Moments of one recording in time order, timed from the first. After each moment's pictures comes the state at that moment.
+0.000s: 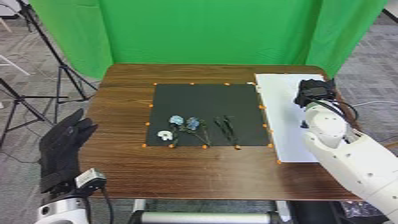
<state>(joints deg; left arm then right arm) 133.0 -55.6 -87.9 -126.6 43.1 34.8 36.2 -65.0 -45.9 50.8 -82.6 -138.0 -1.7 35.1</state>
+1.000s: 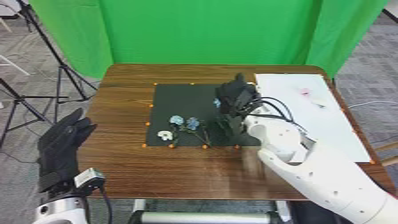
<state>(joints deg) 133.0 -55.7 -88.5 -126.6 43.8 34.6 35.4 -63.6 -53.2 39.8 -97.5 -148.1 -1.8 14.2</state>
